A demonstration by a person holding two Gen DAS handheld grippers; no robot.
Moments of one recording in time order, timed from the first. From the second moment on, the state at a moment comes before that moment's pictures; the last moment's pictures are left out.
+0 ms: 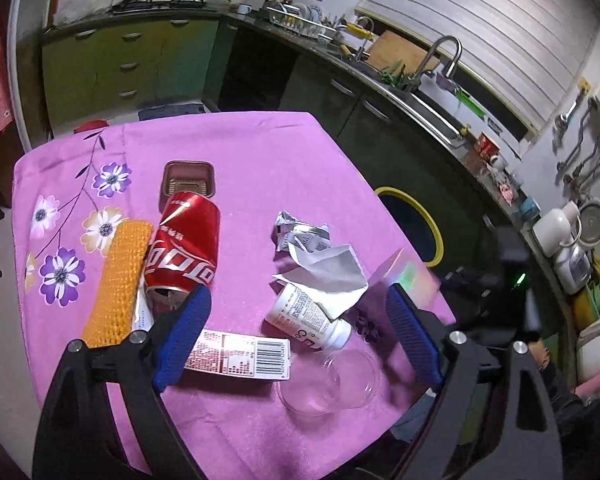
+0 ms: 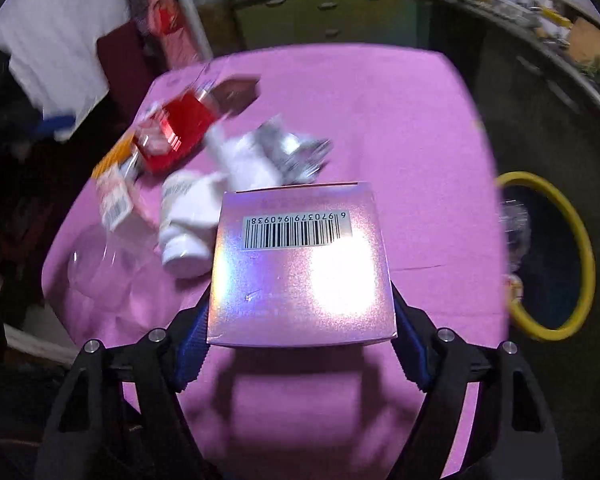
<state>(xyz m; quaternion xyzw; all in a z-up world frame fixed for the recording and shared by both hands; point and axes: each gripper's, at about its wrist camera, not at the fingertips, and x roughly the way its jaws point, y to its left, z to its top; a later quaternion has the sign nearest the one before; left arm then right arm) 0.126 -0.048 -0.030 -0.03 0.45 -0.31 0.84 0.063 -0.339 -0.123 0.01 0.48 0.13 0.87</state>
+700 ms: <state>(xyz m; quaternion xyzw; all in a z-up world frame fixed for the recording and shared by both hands) 0.123 -0.066 -0.036 0.00 0.47 -0.30 0.83 0.162 -0.592 -0.171 0.13 0.52 -0.17 0.83</state>
